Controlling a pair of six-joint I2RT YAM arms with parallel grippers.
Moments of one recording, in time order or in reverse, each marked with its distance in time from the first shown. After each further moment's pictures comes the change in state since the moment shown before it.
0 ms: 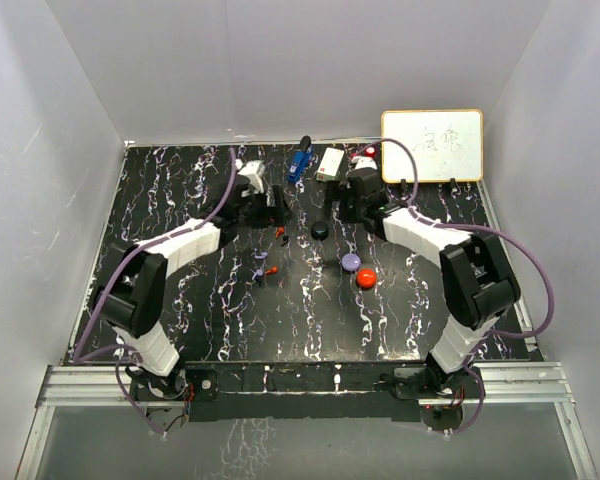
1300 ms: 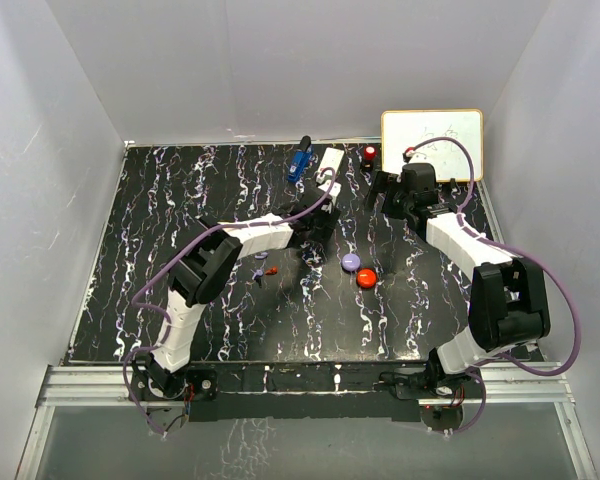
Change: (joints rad) left arm -0.337 0.503 0.488 -0.201 -0.421 0.322; right arm -0.293 -0.214 -0.116 -0.051 -0.110 -0.024
